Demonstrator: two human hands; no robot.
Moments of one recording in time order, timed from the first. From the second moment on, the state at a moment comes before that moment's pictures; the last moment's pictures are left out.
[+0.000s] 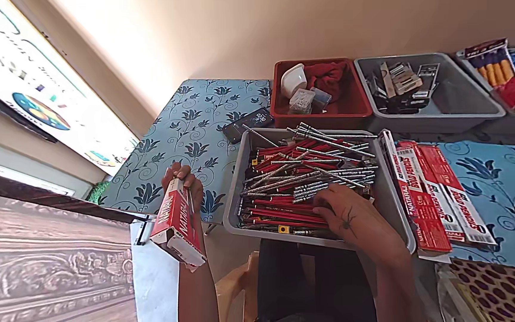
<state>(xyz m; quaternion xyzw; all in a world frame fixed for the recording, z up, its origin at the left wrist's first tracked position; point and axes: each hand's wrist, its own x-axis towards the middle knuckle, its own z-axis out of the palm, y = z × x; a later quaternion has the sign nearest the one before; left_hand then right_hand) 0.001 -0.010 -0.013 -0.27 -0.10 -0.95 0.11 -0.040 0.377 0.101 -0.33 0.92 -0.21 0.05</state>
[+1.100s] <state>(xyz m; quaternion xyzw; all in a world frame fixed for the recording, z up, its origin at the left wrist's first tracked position) 0.007 0.014 0.012 -0.19 -0.15 -0.95 0.18 -0.033 0.380 0.087 -0.38 0.87 -0.30 -0.12</state>
